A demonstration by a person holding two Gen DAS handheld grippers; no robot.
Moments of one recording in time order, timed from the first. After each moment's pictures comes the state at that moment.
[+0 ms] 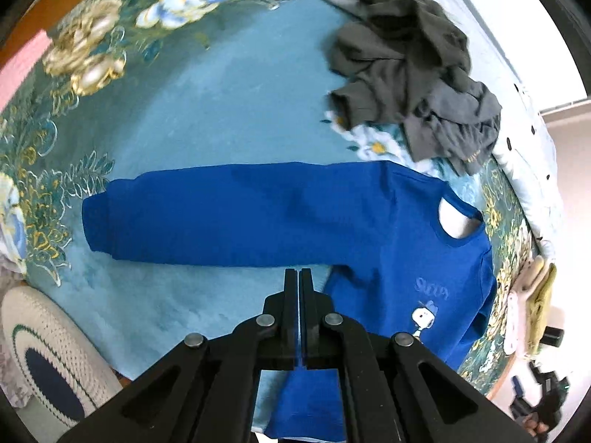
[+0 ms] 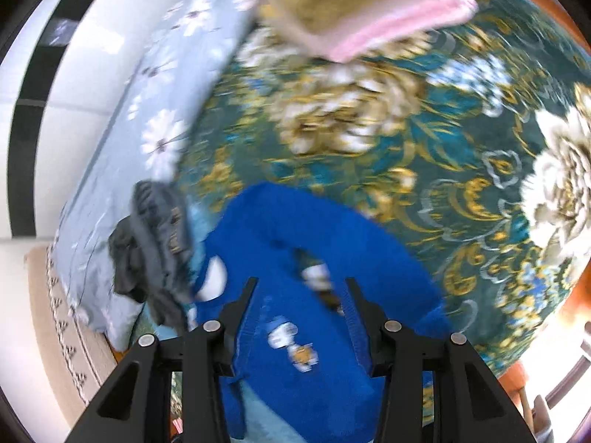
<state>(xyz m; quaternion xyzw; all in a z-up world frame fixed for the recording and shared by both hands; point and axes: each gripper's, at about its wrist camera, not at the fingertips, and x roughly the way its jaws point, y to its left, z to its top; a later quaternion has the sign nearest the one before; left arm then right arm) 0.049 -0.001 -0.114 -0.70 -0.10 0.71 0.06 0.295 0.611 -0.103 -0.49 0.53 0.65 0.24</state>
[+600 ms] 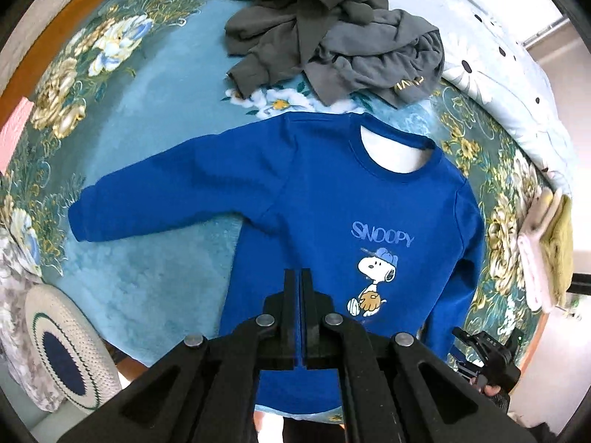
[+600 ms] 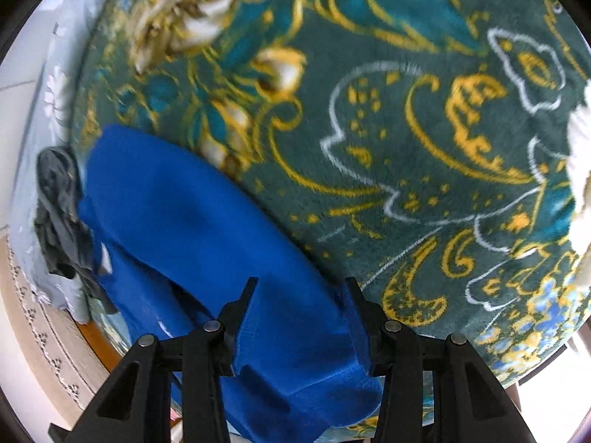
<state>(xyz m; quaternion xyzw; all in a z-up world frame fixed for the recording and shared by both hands) 0.107 0.138 -0.071 -0.70 0.00 0.71 0.08 0.314 0.620 -0.271 -0.62 0.52 0.55 0.19</state>
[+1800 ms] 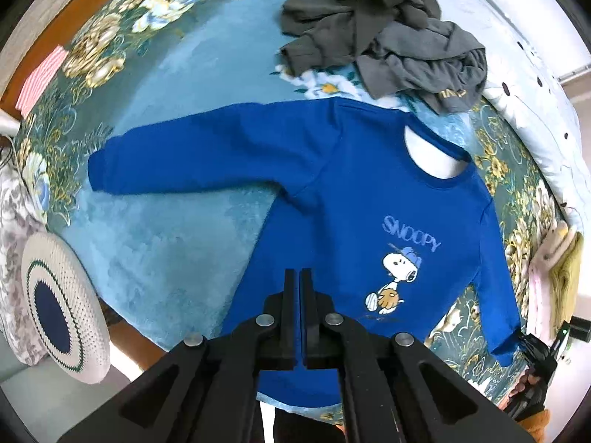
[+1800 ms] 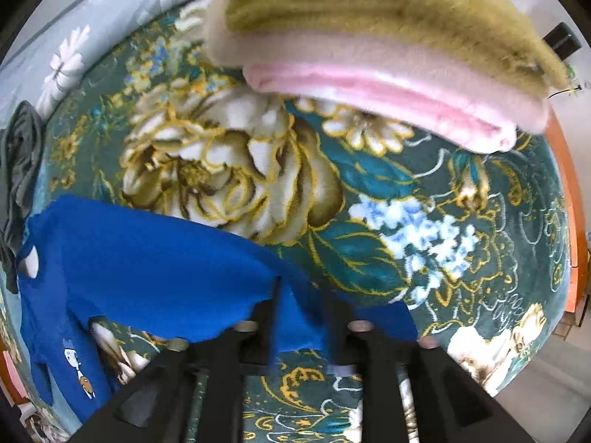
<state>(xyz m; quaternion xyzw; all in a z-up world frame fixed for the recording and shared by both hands) 0.127 0.104 -0.090 -0.71 -0.05 0.70 0.01 0.242 0.751 -0.170 -0.64 0.20 0.70 0.25</state>
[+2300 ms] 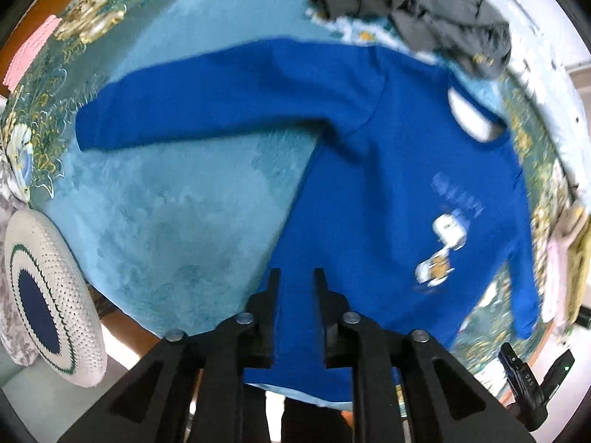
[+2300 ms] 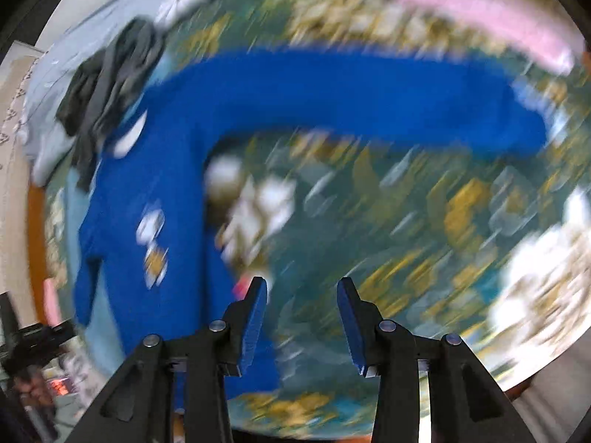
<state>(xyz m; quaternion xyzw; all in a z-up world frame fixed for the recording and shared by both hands) 0.165 0.059 -0.164 -0.75 -0.04 0.67 0.02 0.321 0.554 -0.201 -0.66 0.29 0.69 0.07</state>
